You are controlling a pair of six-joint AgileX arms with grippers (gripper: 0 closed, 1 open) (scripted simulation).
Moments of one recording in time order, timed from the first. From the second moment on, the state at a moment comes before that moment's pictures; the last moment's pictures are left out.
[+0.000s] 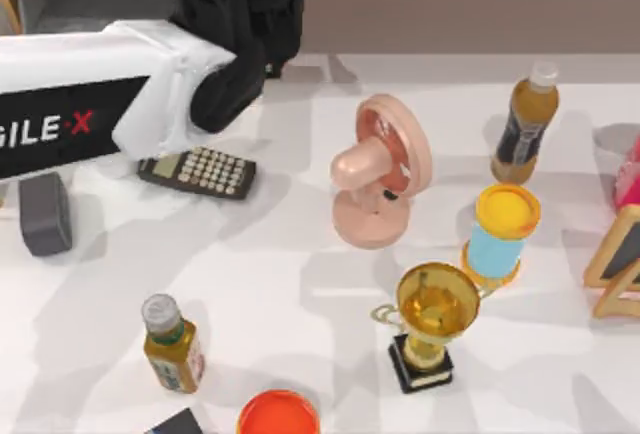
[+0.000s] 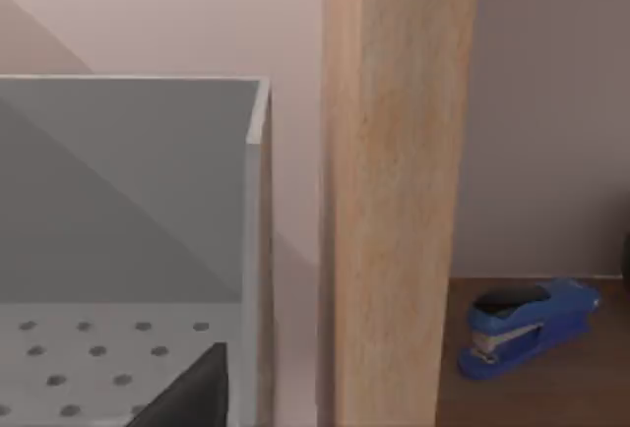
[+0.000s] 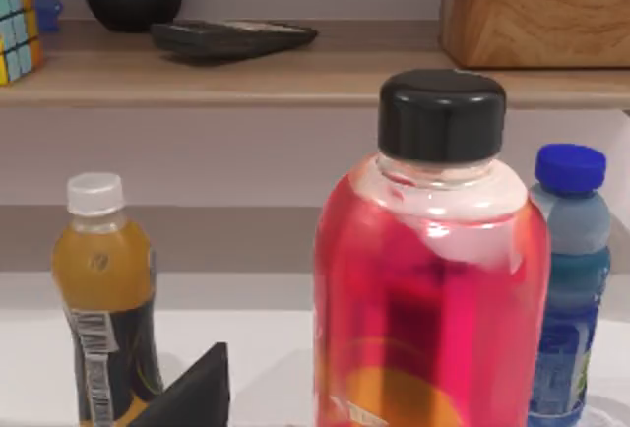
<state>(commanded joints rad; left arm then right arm) -0.64 1.81 1.24 0.59 -0.58 0.01 0.00 0.00 0.00 0.00 0.00 0.00</state>
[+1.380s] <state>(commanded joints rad) -0.78 2.49 1.84 0.66 -0.73 0.02 0.00 0.00 0.00 0.00 0.00 0.00</state>
